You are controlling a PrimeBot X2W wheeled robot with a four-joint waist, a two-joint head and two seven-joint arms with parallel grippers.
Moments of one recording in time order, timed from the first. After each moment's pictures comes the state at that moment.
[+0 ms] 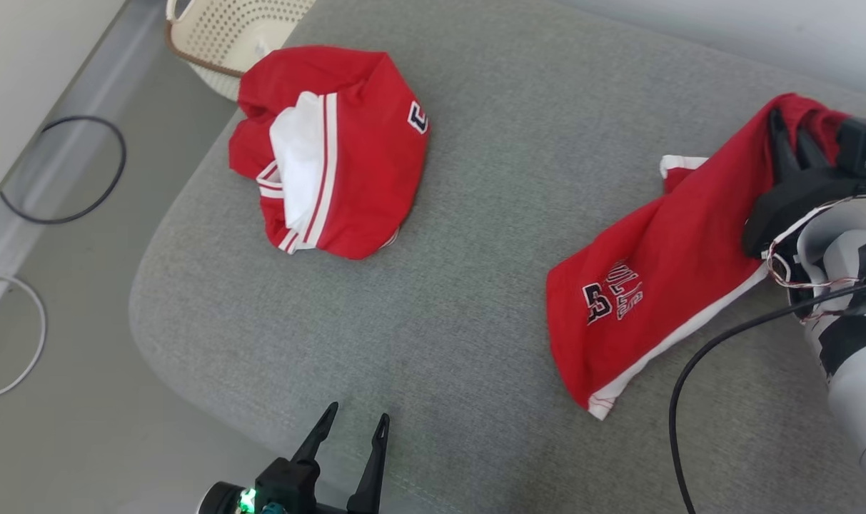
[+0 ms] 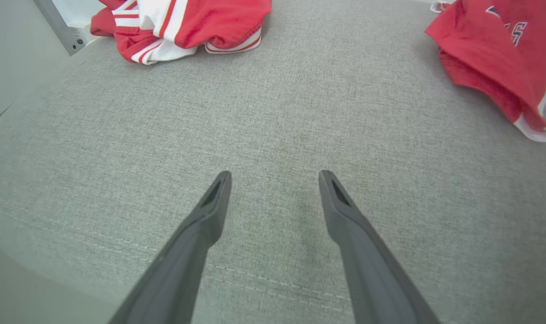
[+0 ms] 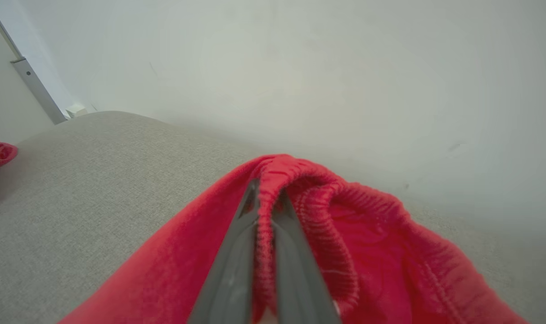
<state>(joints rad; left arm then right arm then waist) -0.23 0.05 -0.40 0.30 -0.18 0.08 -0.26 -1.00 -0.36 0.31 1.04 0.21 0.13 -0.26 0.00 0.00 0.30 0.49</state>
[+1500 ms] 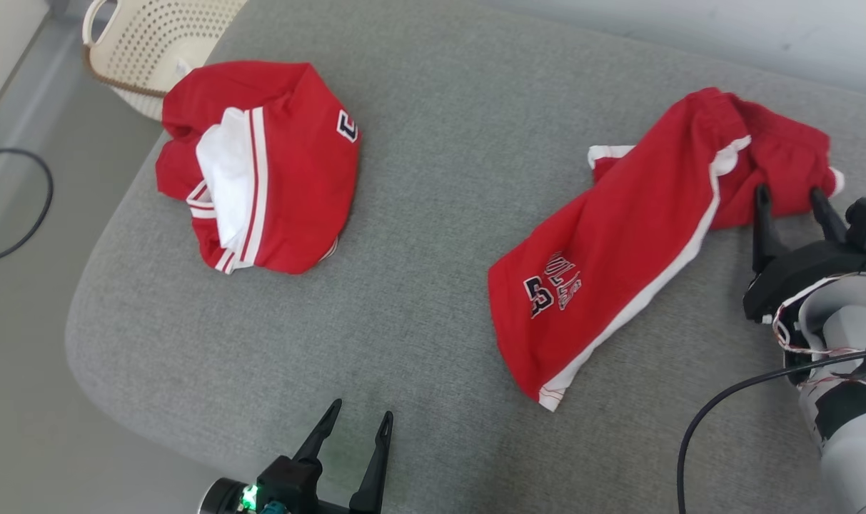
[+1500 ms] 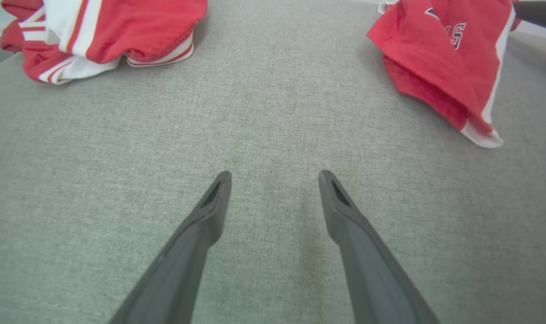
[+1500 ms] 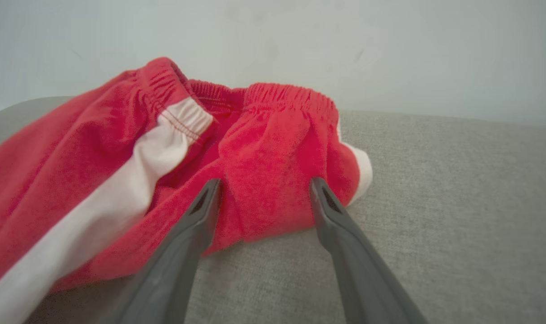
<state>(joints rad) -0.23 0.05 -0.41 0.29 -0.18 0.08 -0.26 -0.81 -0.34 0.16 0.94 0.23 0.13 -0.26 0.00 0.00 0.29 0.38</state>
